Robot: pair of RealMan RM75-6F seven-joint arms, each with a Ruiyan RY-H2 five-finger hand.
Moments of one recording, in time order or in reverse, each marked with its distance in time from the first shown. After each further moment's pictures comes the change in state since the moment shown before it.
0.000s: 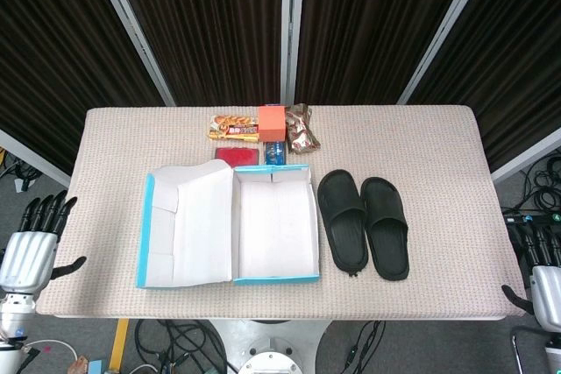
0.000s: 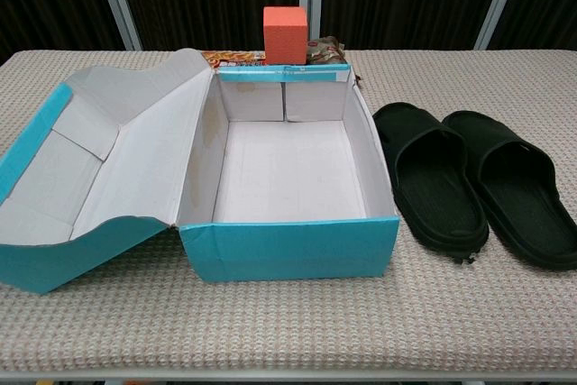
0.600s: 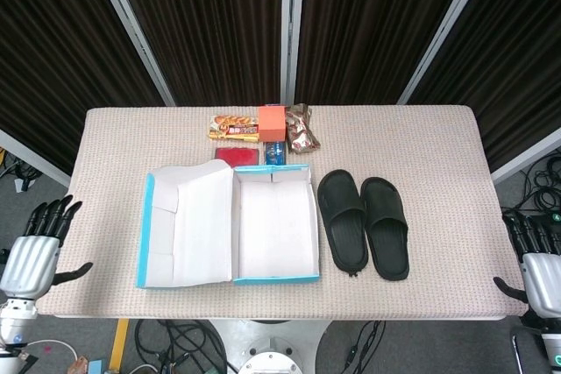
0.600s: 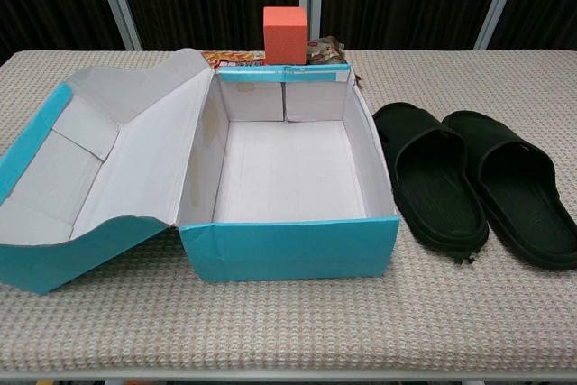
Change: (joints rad) left arm 0.010 0.047 0.026 -0.084 0.020 0.003 -0.070; right arm 0.070 0.073 0.006 -0.051 0.011 -0.117 0.039
